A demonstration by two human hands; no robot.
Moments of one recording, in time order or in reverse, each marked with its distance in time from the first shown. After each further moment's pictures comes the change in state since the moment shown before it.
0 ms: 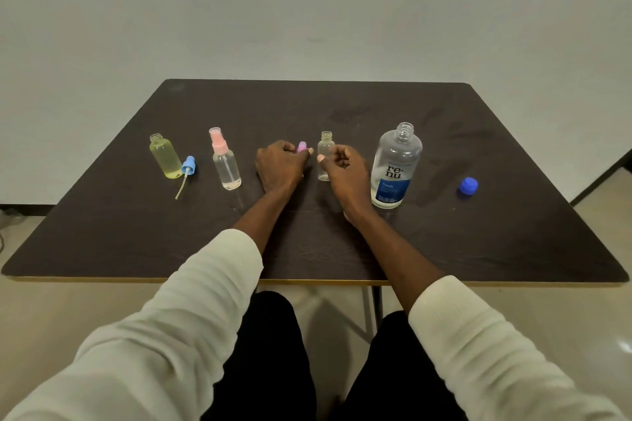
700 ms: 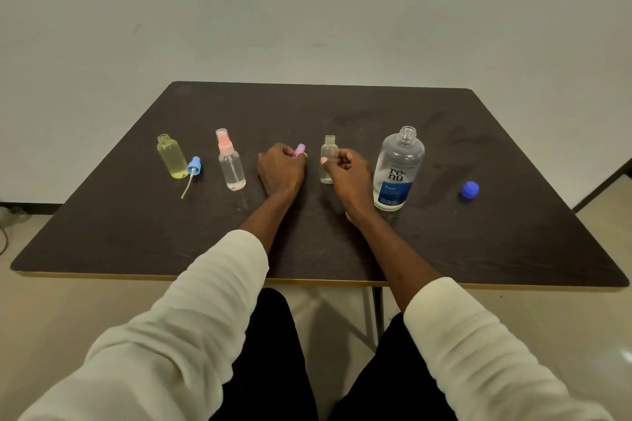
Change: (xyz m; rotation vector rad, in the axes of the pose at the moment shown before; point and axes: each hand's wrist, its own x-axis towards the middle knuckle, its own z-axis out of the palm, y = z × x) left_hand -0.004 0.001 -0.007 -0.038 0.034 -0.055; right_hand 0.004 0.004 0.002 -0.024 -0.024 0.044
